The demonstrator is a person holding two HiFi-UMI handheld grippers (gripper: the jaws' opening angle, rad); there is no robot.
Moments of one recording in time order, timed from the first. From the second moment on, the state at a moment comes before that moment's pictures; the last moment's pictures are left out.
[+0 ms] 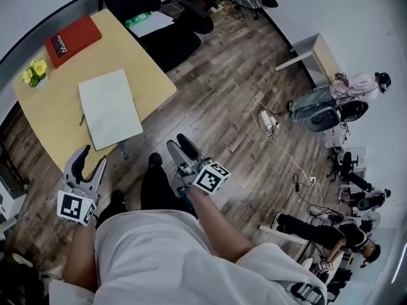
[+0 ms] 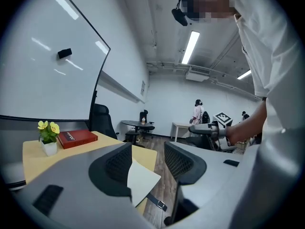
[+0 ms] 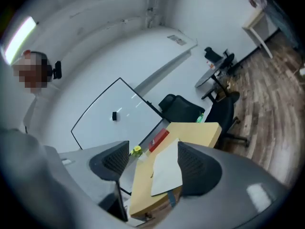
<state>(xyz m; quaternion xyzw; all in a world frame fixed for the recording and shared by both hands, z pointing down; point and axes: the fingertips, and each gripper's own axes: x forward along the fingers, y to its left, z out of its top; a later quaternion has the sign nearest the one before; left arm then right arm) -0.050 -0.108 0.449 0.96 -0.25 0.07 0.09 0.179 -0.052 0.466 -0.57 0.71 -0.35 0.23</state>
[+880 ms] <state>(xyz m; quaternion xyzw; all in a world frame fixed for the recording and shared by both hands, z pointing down) -0.012 -0.149 0.489 0.87 -0.45 0.09 0.16 0.160 -0.164 0.656 -0.15 0.70 -0.69 0.02</state>
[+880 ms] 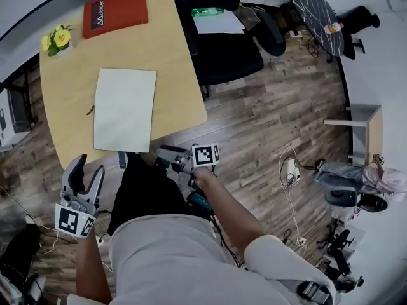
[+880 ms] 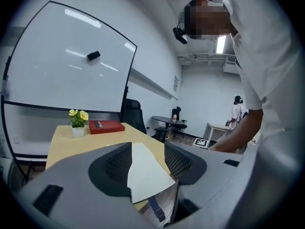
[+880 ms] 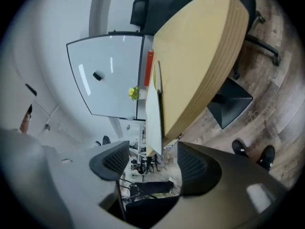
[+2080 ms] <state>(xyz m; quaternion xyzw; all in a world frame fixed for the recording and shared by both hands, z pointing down) -0.060 -0.200 0.542 0.85 -0.48 0.06 0.19 0.116 -0.160 0.646 -0.03 0.69 -0.73 -0.01</state>
